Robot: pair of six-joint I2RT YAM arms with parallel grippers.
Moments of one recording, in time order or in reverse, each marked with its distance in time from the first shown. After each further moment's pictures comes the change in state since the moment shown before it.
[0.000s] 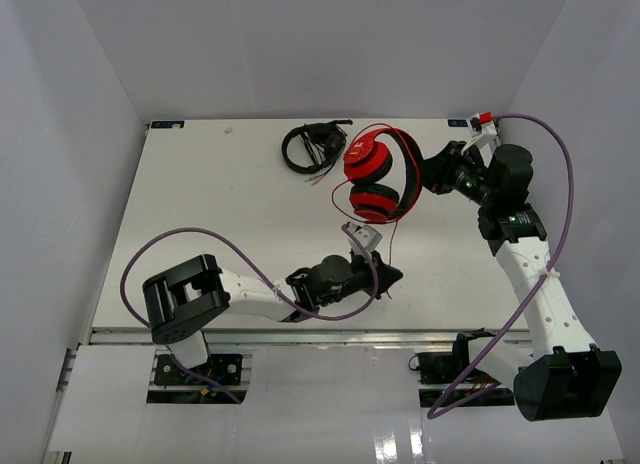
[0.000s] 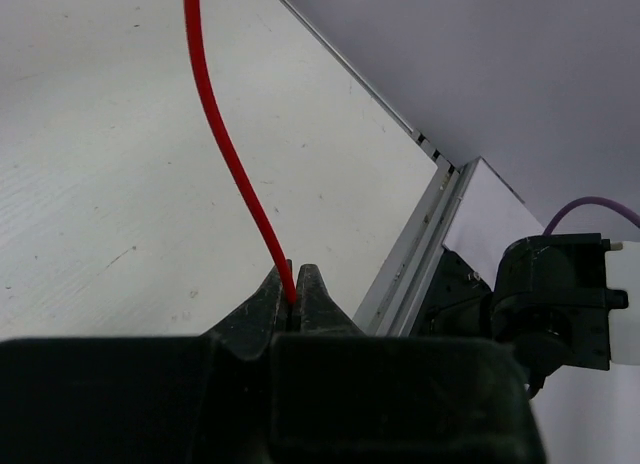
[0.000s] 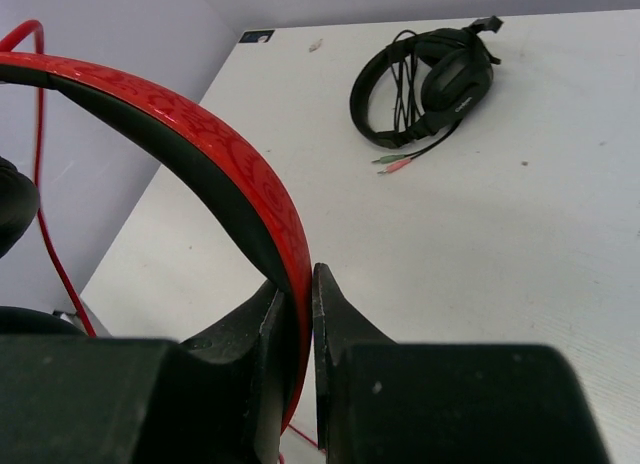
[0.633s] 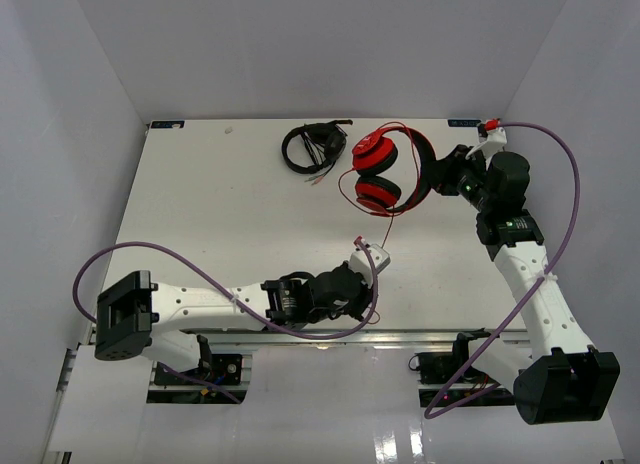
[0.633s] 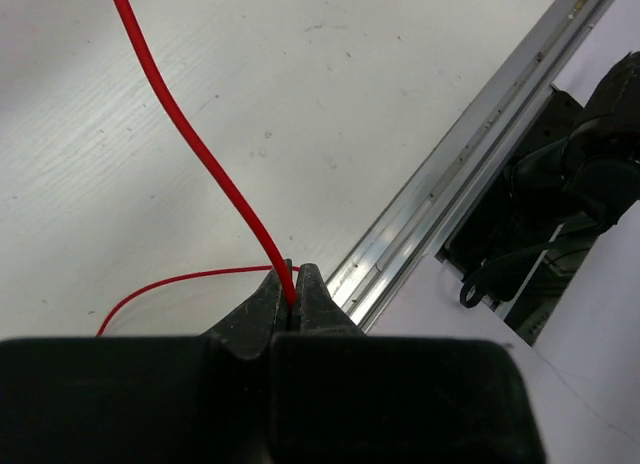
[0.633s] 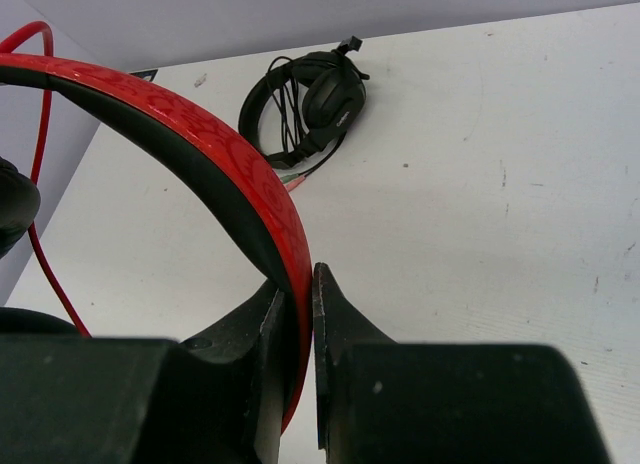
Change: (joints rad) left arm -0.151 -0.286 0.142 -0.799 -0.190 0.151; right arm -0.009 -0.018 -0.064 0.011 0.241 -0.058
